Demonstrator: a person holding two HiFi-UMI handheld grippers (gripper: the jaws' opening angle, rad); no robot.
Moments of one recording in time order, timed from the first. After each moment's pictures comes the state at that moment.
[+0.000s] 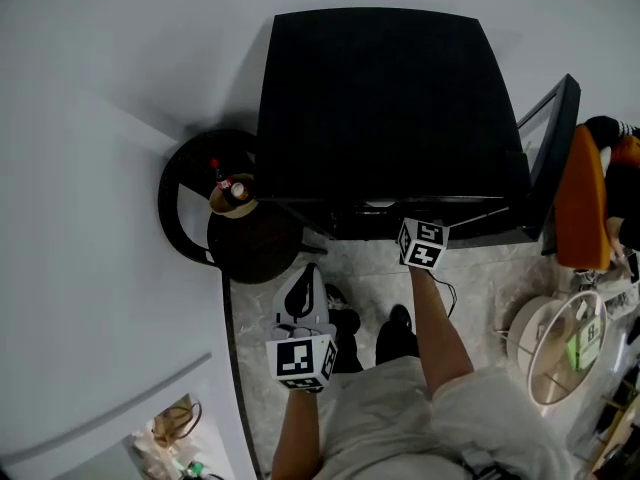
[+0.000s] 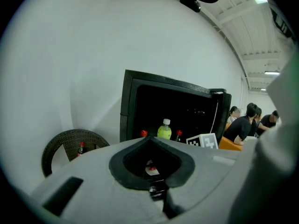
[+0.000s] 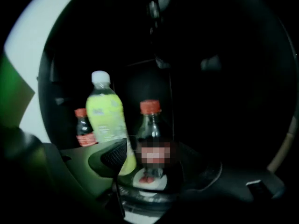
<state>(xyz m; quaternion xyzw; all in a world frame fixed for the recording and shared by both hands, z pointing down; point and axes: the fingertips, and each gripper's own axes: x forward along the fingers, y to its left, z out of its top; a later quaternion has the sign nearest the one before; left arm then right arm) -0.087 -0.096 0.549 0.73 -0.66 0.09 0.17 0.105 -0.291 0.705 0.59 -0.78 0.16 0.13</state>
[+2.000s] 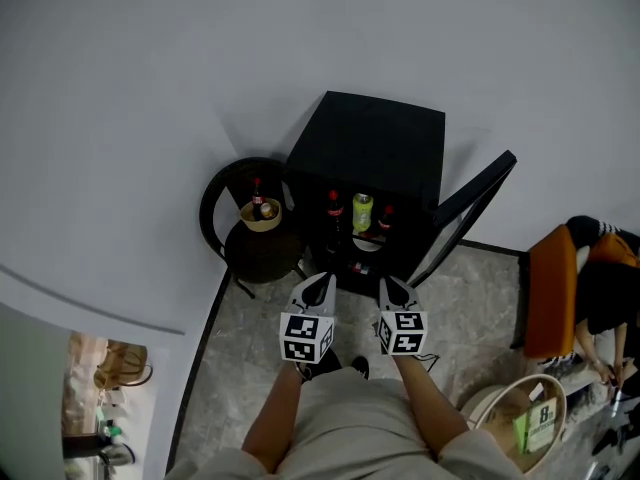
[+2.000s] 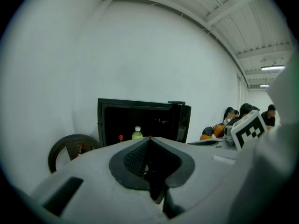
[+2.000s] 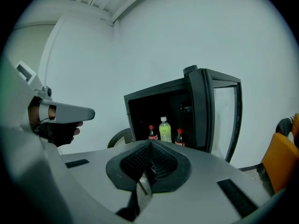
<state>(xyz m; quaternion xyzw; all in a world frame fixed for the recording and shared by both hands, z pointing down) 0.061 0.012 0.479 0.72 -0.67 0.08 0.13 0.169 -0.048 0.536 0.38 -0.90 0.13 0.12</state>
